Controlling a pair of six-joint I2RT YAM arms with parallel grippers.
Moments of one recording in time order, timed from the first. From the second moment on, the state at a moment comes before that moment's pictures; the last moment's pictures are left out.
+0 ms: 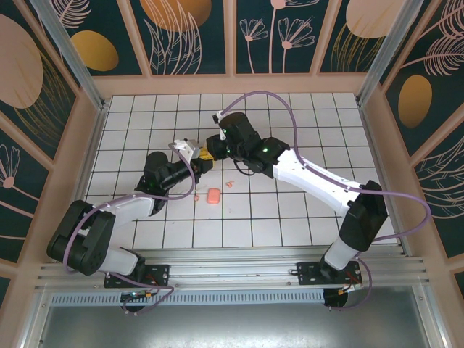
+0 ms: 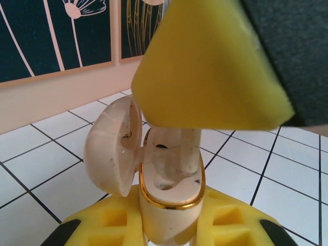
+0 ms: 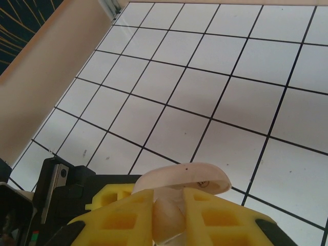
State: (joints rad) left arm -0.42 1.42 0.54 0.83 0.57 -0.08; right arm 0.89 1.64 1.49 -0.42 0.09 0.43
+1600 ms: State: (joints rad) left arm -0.45 1.43 0.55 0.79 0.48 -0.11; right arm 0.95 1.71 1.55 -0.49 0.27 0.61
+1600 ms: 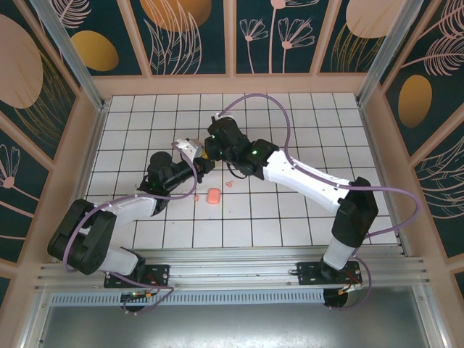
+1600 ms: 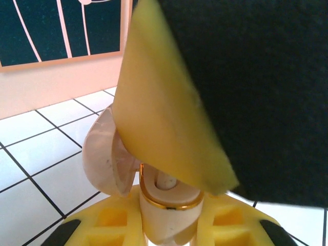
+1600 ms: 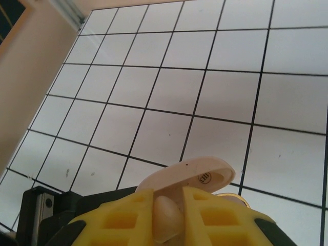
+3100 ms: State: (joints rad) left arm -0.47 1.40 0.55 0.75 0.41 -0.05; right arm 0.96 1.71 1.57 -0.54 0.29 0.88
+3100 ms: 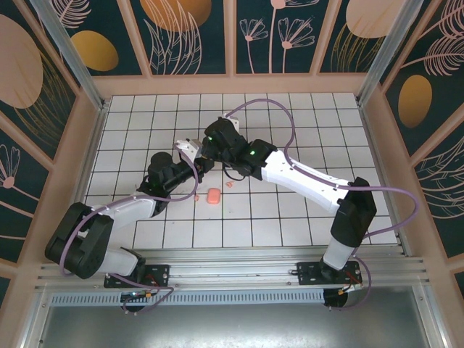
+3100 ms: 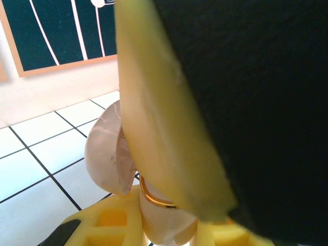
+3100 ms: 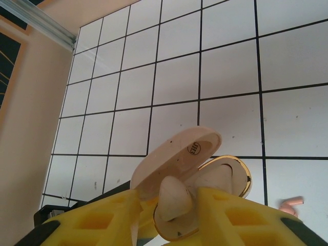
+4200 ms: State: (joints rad) left arm -0.47 1.40 0.55 0.79 0.39 -0.06; right arm 0.94 1.68 1.55 -0.54 0.25 0.87
